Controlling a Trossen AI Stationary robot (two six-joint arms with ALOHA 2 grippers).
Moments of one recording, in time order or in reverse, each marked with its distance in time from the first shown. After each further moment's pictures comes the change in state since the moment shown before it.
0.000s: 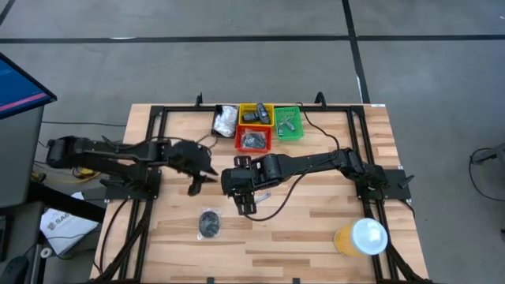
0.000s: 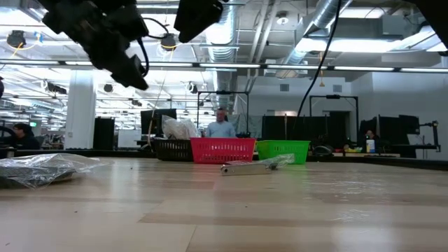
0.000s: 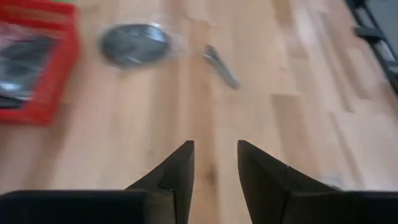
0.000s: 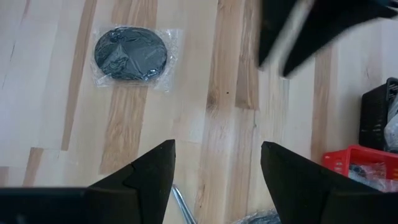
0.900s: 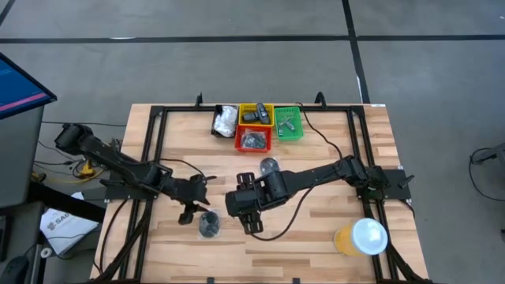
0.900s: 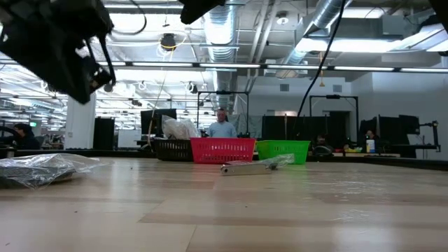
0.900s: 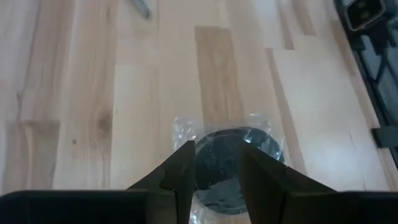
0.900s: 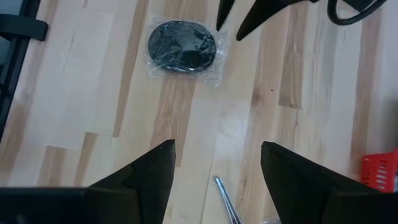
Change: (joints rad) left arm -0.467 0.057 -0.074 0.026 -0.214 -0.325; right arm 0.113 0.000 0.000 -0.025 0.001 0.067
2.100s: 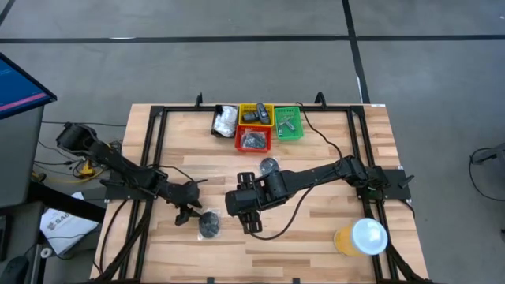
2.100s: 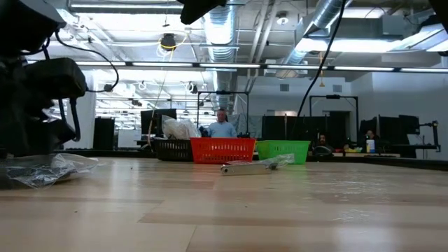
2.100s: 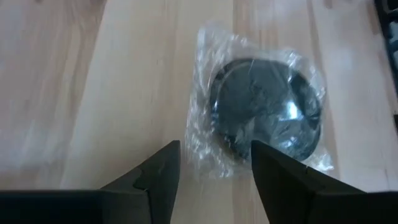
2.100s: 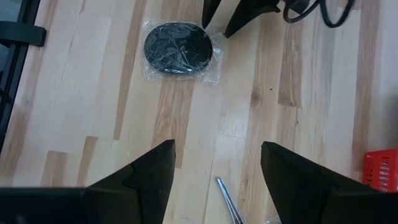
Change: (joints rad) left arm -0.036 0.014 -0.354 0.392 0.050 -0.278; right arm -0.001 0.000 0.000 0.003 -0.001 0.026
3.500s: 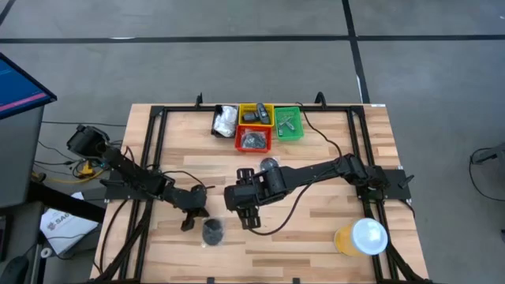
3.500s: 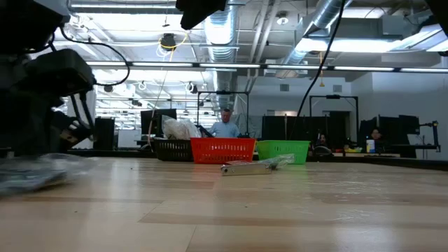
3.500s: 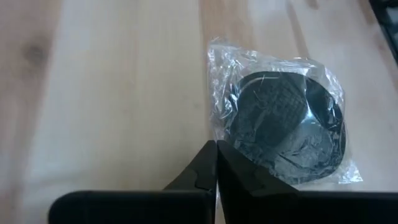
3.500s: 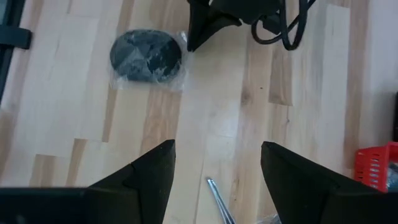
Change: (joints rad) left arm -0.040 0.234 0.070 0.191 -0.047 0.124; right arm -0.024 0.000 0.000 0.000 0.000 -0.008
